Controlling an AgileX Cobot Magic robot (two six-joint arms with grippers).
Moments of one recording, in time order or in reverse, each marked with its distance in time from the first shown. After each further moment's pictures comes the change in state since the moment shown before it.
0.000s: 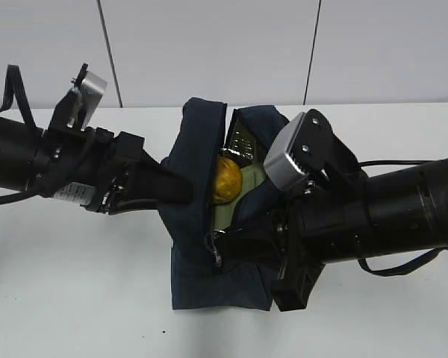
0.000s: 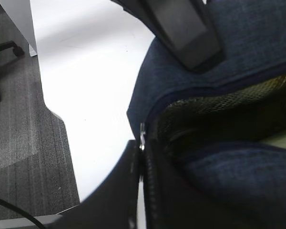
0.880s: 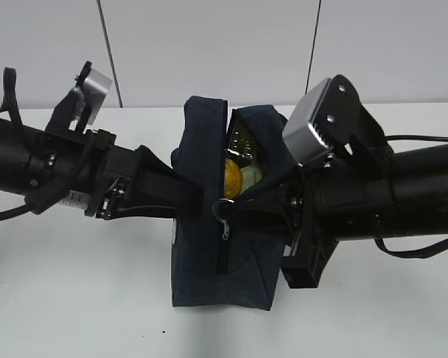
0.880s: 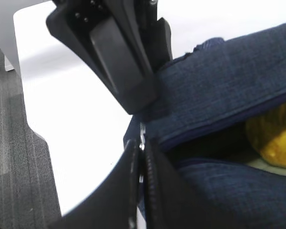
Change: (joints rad) left arm 0.000 -0.002 0.000 0.026 0.063 0.101; right arm 0.000 -0.106 0.000 0.003 -0.060 0.008
